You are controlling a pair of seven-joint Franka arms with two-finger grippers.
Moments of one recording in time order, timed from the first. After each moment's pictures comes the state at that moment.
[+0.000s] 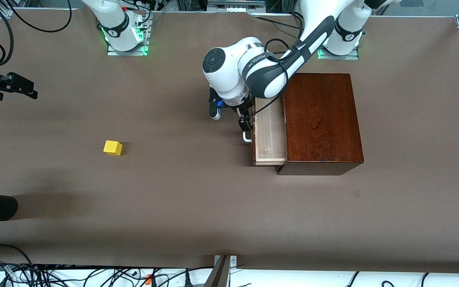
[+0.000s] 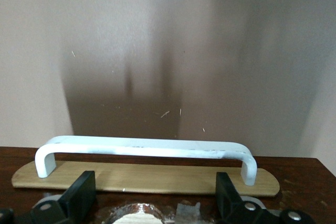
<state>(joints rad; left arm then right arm) -0.46 0.65 -0.49 -1.46 0.51 1.75 0.44 -0.03 0.01 -0.05 -1.65 -0.01 1.58 -0.14</state>
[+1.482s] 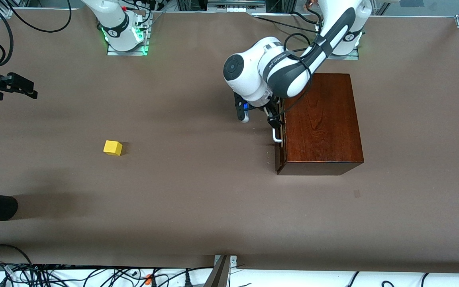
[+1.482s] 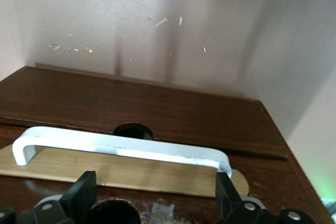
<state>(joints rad) -0.37 0.53 -0.51 -1.63 0.51 1.66 0.33 -0.03 0.01 -0.05 -1.65 -0.01 1.57 -0.14</state>
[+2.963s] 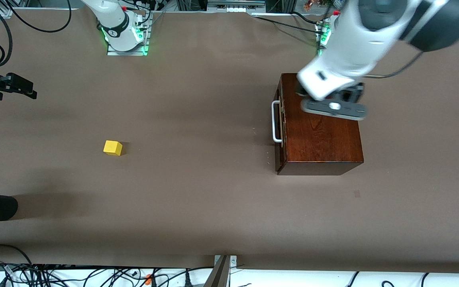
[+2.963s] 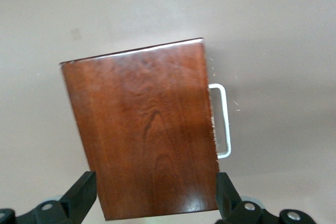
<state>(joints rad) -0.09 0.35 -0.44 -1.16 0.13 1.33 -0.38 -0.03 0.01 -0.05 -1.65 -0.01 1.57 -0.14</state>
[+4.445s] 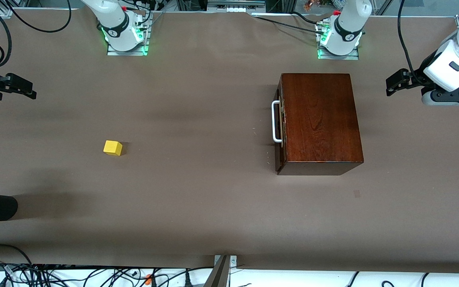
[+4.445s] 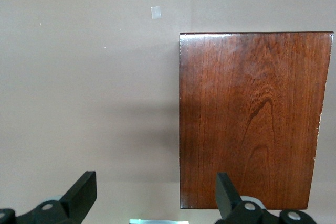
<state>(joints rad) -0.09 -0.02 0.00 -1.64 0.01 1.51 -0.11 -0.03 0.01 -0.05 -1.65 -0.01 1.57 -0.14</state>
